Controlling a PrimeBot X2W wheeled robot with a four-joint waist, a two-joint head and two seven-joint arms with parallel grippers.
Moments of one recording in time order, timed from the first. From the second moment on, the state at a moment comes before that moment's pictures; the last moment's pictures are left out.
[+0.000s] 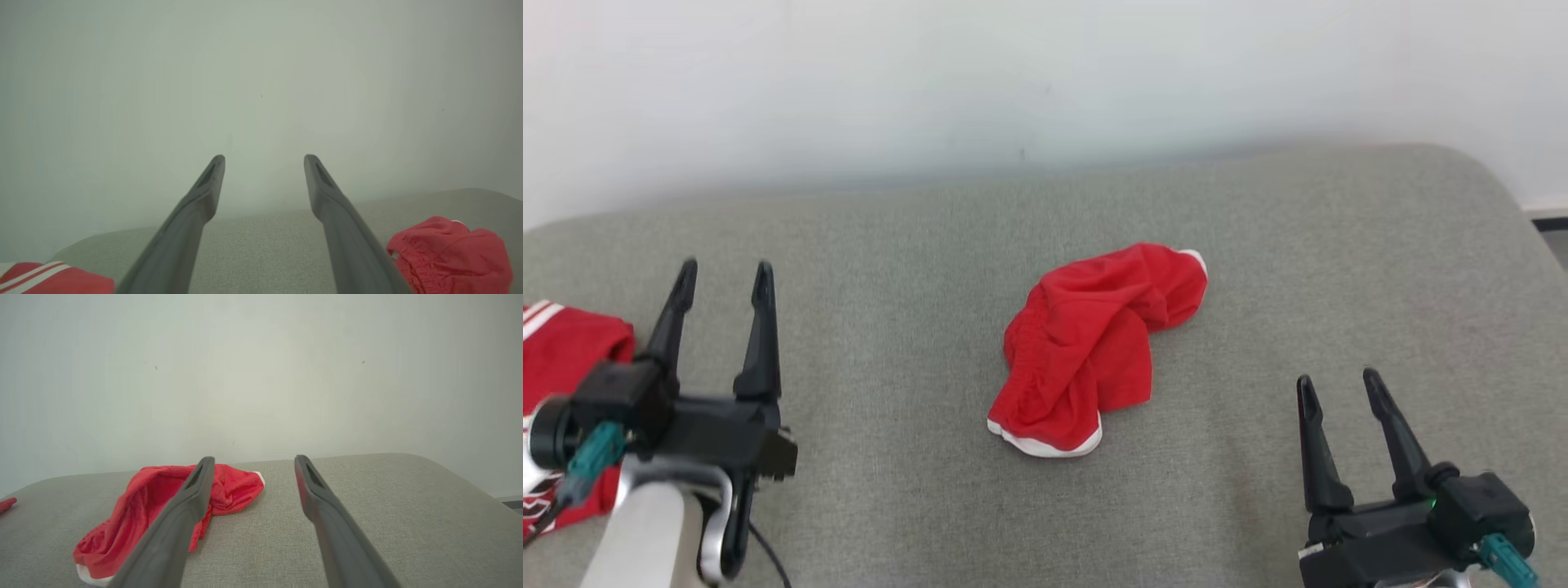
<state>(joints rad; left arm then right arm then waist) -0.42 0.29 -0.14 0.29 -0.35 -0.06 -0.26 -0.07 -0.07 0.05 0.10 0.17 0.13 -0.26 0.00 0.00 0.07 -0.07</state>
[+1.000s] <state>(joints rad) -0.02 0.16 0.01 0.13 -0.27 -0.11 -0.26 -0.02 -0.08 0.05 0.15 0.18 0.13 -0.26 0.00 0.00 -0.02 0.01</state>
